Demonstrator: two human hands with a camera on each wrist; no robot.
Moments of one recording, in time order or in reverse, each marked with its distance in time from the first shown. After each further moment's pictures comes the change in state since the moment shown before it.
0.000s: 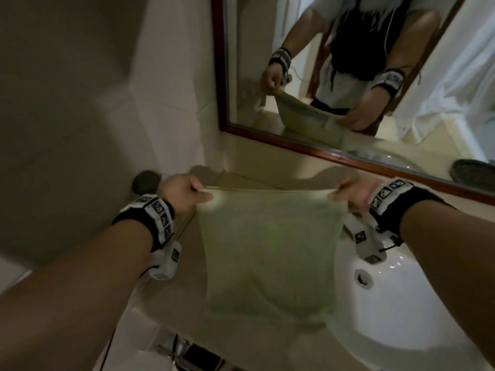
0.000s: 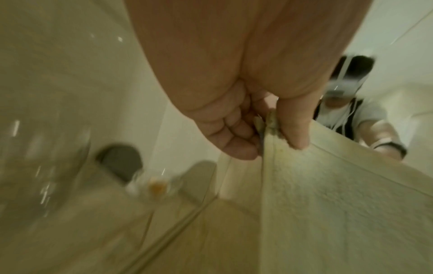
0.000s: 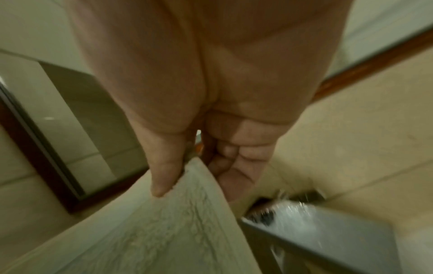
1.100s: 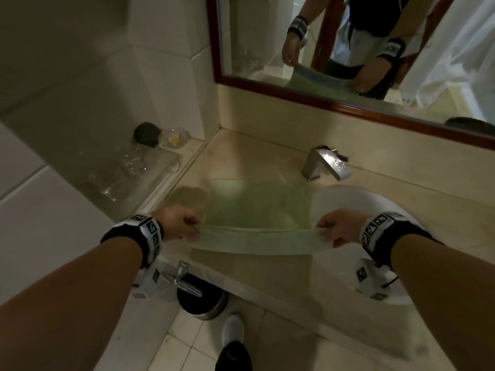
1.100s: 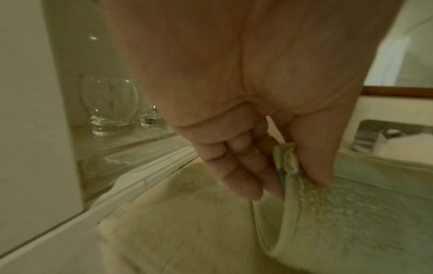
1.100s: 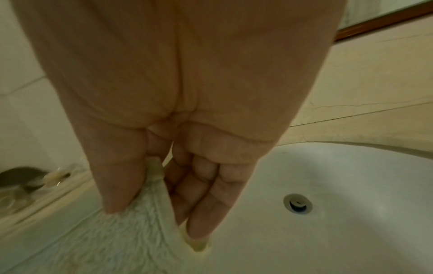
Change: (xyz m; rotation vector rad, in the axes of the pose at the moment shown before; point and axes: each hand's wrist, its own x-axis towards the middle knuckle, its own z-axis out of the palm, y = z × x) left_hand -0.164 -0.070 0.079 0.243 -0.474 -0.040; right_hand -0.131 0.148 0.087 -0.273 -0.396 0.027
